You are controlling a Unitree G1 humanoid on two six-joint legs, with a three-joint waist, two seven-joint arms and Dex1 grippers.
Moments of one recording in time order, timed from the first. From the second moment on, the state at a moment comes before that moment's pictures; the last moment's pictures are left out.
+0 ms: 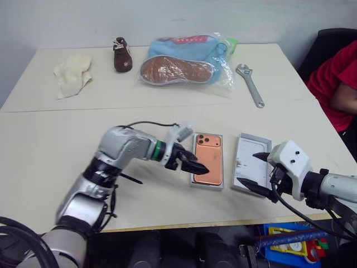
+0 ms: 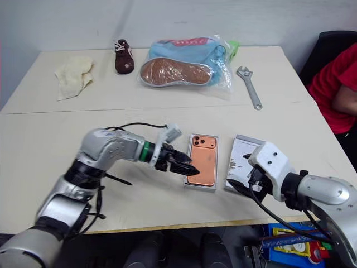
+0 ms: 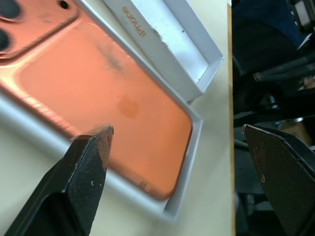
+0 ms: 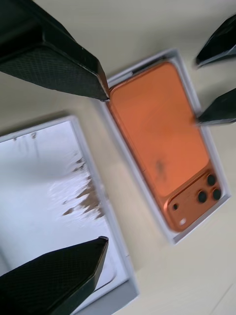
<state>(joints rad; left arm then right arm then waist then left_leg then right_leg) -0.81 0.50 -0.34 -0.01 -0.63 1.13 -0.84 0.02 -0.89 -0.31 -0.80 0.55 0.99 0.65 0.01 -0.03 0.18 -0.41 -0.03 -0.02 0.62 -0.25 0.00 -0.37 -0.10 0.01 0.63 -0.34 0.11</state>
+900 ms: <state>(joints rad) -0.56 0.68 -0.06 -0.08 -0.52 0.40 -1.25 -0.26 -0.37 -0.19 -0.66 0.53 1.44 0.19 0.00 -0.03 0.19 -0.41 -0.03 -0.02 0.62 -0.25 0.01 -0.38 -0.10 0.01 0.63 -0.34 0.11</state>
